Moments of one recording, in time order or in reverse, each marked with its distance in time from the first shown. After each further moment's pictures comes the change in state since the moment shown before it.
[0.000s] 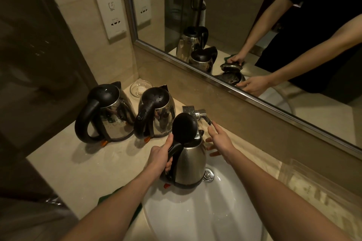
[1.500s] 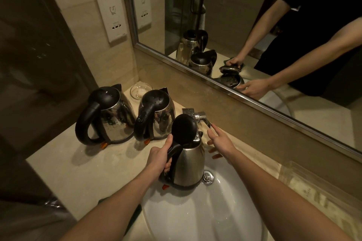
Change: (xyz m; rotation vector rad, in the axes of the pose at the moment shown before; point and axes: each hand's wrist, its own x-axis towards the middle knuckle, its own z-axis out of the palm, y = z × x) left_hand 0.004 0.003 -0.001 -0.003 0.023 -0.005; right_hand 0.001 0.000 -0.007 -0.089 -0.031 0.003
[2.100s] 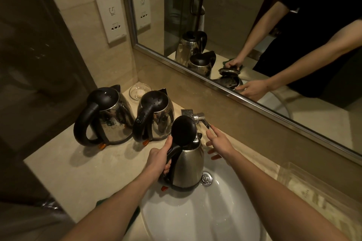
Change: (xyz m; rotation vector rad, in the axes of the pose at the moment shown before) left_hand -0.001 0.000 0.002 0.006 -0.001 -0.010; right_hand 0.001 -0.001 -0.001 0.003 -0.015 0.008
